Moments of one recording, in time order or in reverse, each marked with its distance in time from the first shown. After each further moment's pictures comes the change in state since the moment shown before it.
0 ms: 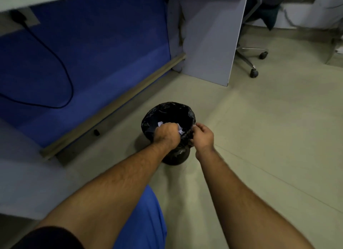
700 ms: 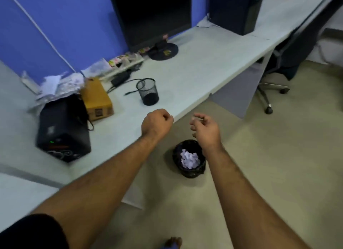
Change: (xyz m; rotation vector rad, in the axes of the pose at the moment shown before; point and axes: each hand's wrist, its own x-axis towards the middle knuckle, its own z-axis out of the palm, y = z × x) left_hand -0.080 0.016 -0.504 -0.417 0.282 -0.369; right_hand -0.217 -0.453 0.096 -0.222 -0.345 -0.161
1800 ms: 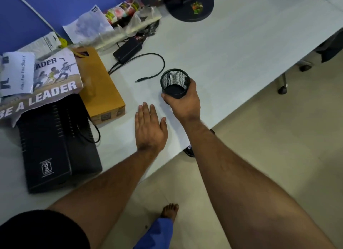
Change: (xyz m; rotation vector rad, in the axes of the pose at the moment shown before) left_hand 0.115 -0.158 0.039 0.432 0.000 -0.018; right_hand 0.156 -0.005 0.219 -0.474 -0.016 -0.030
